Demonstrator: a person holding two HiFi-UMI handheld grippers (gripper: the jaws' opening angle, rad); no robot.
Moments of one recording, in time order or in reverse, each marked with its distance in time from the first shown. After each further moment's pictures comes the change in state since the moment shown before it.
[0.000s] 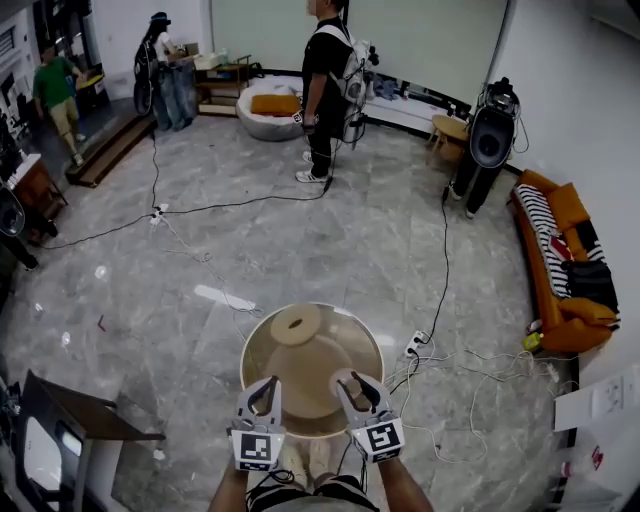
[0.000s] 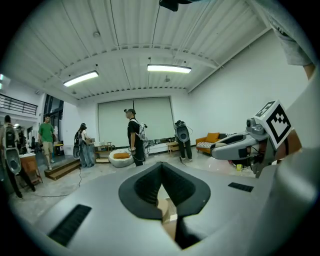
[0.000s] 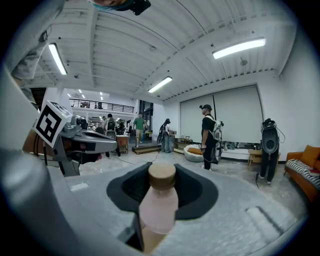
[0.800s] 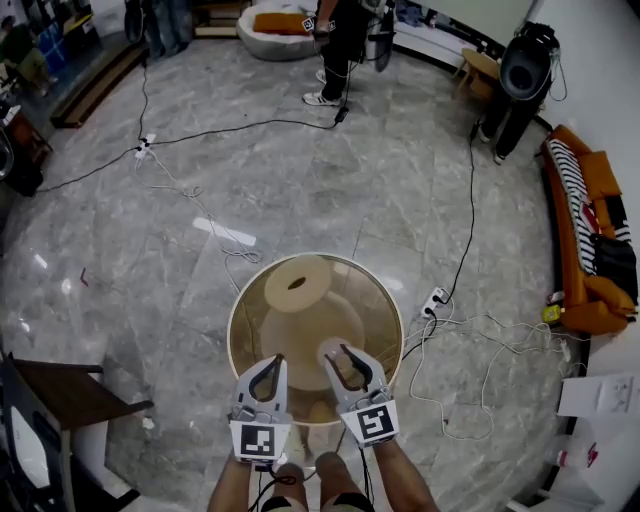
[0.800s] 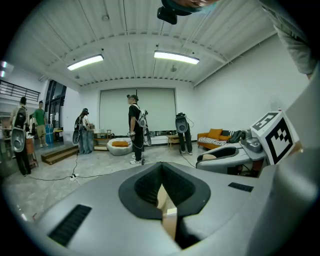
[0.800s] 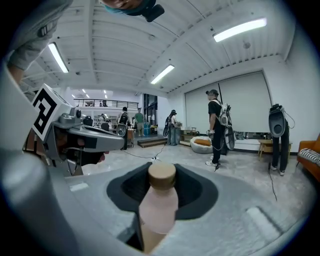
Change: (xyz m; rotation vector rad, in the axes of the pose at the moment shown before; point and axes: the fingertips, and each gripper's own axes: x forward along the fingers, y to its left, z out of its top) left arm 0.135 0.010 -0.154 -0.215 0.073 0.016; right arm 0.155 -0.016 -0.166 0.018 0.081 0.091
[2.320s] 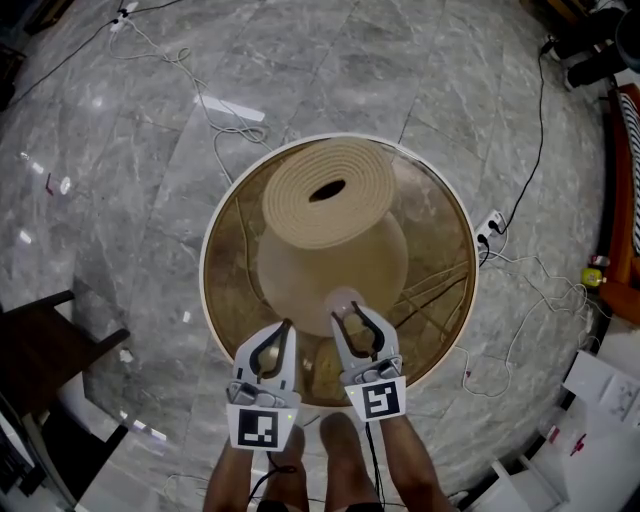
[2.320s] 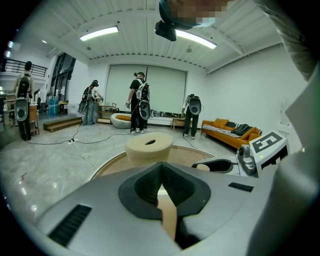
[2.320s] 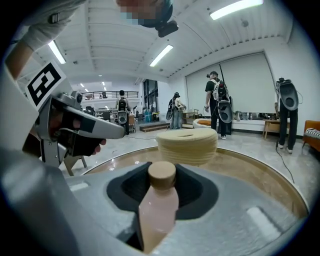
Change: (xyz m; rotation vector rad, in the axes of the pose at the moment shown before) left arm 0.110 0.042 -0.308 -0.119 0.229 0.000; right arm 0.138 0.008 -0.319 0.017 0.149 0.050
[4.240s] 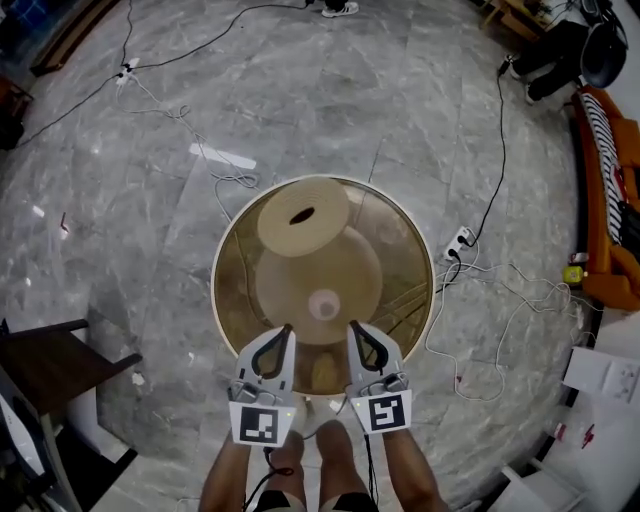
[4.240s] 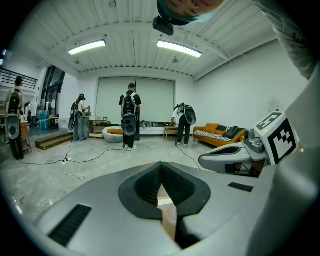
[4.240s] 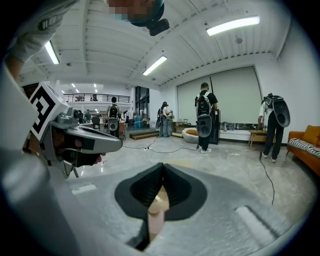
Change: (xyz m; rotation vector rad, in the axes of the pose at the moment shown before) left arm -0.078 -0.057 0.122 0.108 -0.125 -0.055; right arm -0.121 -0.015 0.142 0.001 -0.089 -0.136
